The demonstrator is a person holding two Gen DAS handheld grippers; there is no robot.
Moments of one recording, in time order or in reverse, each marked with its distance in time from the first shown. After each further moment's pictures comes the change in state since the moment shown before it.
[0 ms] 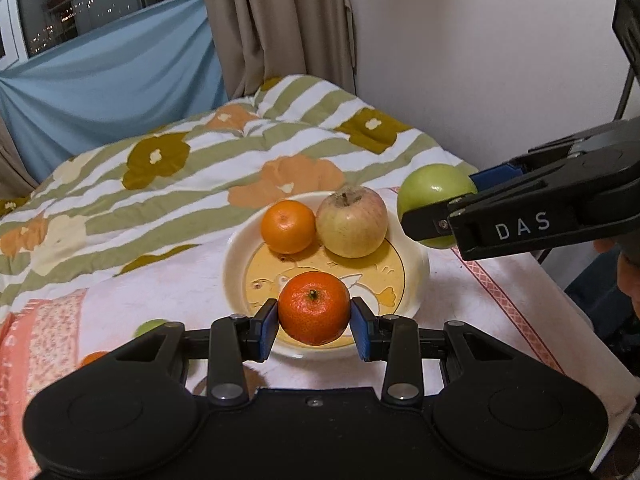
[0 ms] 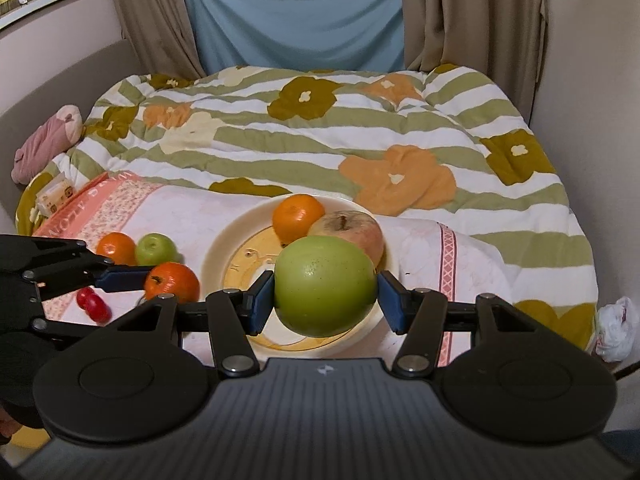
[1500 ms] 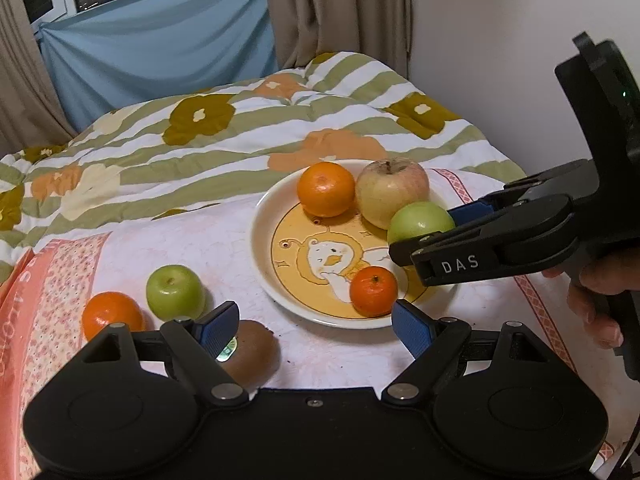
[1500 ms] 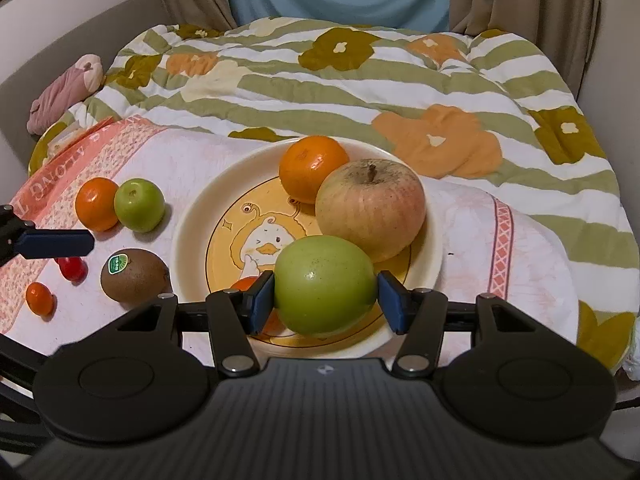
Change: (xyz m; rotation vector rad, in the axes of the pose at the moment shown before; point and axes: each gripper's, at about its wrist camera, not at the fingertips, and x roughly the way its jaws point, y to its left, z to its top) left arm 0.002 0.005 -0.013 -0.139 0.065 0.112; right arm 0.083 0.001 -0.014 -0.081 0.118 0.094
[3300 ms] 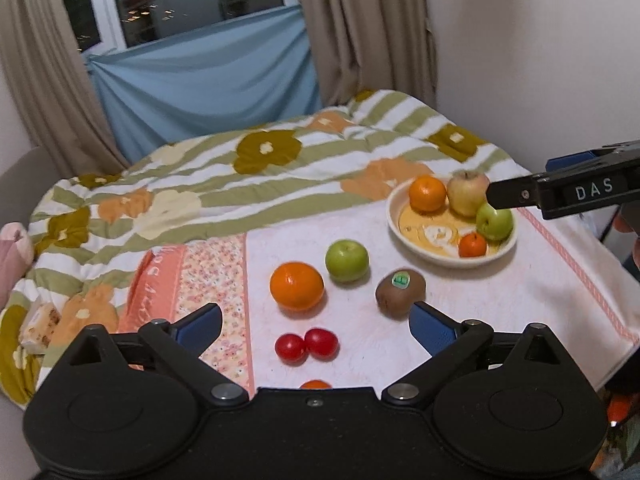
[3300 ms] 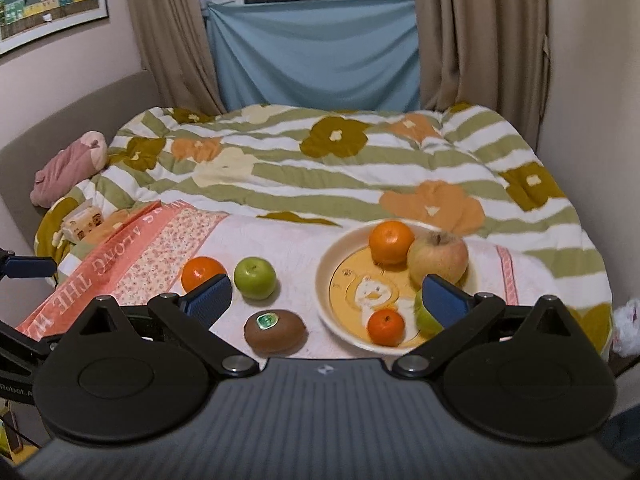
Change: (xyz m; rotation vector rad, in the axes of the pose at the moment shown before) left arm -0.124 0.134 -0.065 0.053 -0.114 0.059; right arm -0.127 0.142 -0.009 0.098 -0.247 -0.106
